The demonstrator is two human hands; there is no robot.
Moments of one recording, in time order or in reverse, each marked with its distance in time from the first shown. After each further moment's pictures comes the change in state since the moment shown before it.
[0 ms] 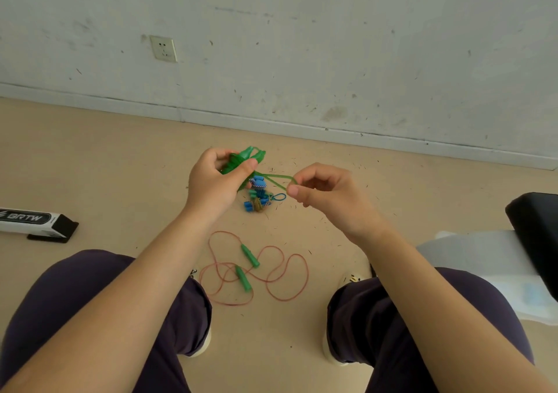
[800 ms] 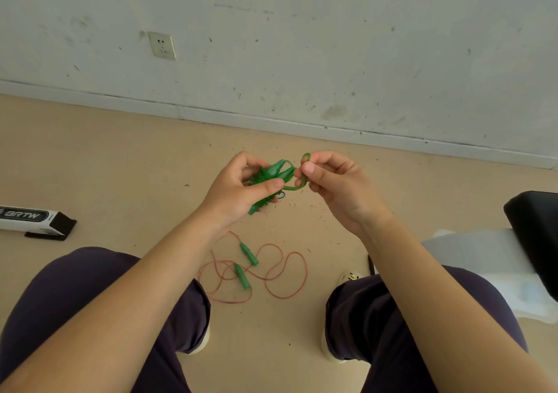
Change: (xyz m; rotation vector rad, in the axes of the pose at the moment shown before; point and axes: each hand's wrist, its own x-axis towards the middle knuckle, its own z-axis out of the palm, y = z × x) left_hand -0.020 0.004 0.009 -0.090 -0.370 -0.048; right_hand 0.008 -0.005 -0.005 0.369 0.043 0.042
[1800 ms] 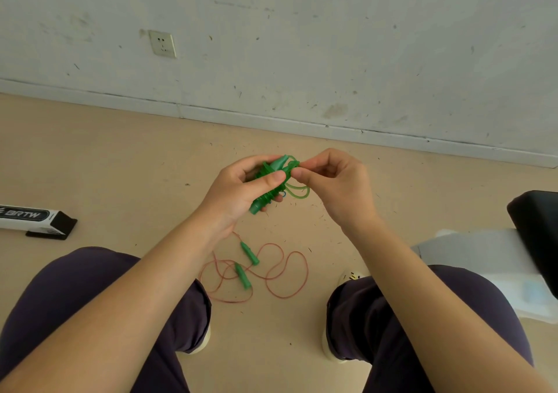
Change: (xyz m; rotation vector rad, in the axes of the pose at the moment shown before) left_hand -0.005 0.008 0.004 -0.139 -0.061 -0.026; right_hand -0.003 0.001 0.015 -0.424 0.262 -0.105
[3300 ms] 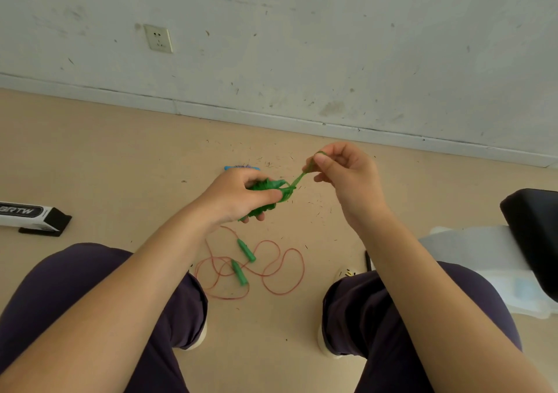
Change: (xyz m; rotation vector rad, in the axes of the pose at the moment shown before) left_hand 0.005 -0.001 -0.009 0.496 -0.093 -0.134; right_hand 0.011 0.009 -0.014 0.142 0.028 0.064
